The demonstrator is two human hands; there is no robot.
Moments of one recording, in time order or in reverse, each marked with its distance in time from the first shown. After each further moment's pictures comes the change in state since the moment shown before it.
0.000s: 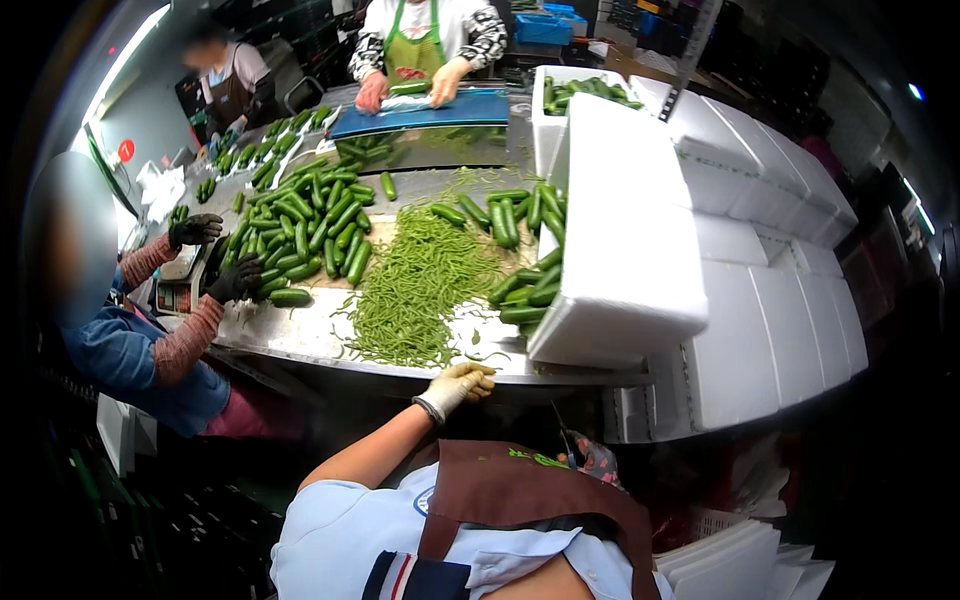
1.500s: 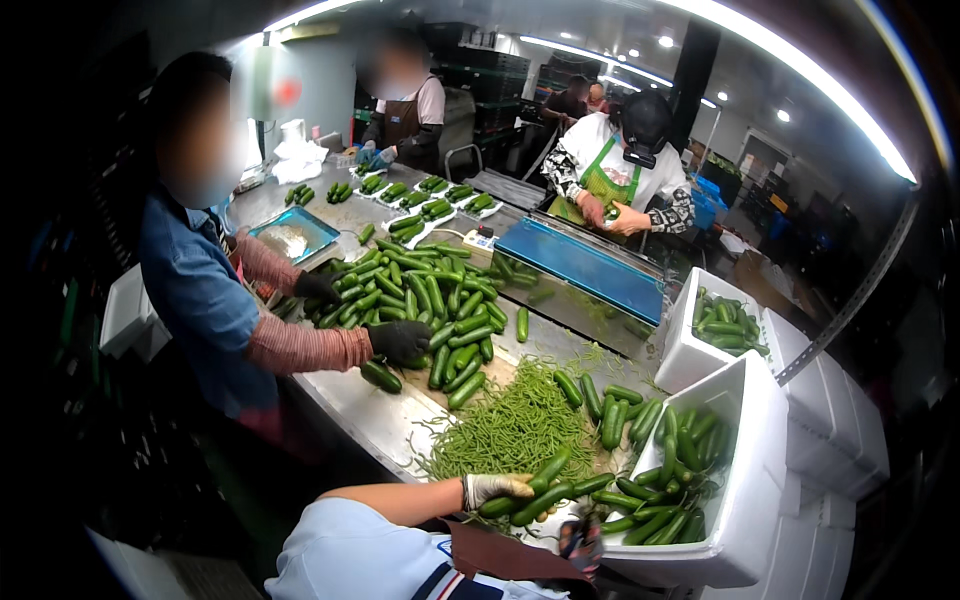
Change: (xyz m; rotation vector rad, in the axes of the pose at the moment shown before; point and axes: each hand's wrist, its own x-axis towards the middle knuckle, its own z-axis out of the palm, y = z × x) left_hand 0.024 0.081 -0.089 -0.592 -0.654 0.138; right_hand 0.173 -0.080 0.124 -0.445 -0.019 -0.545
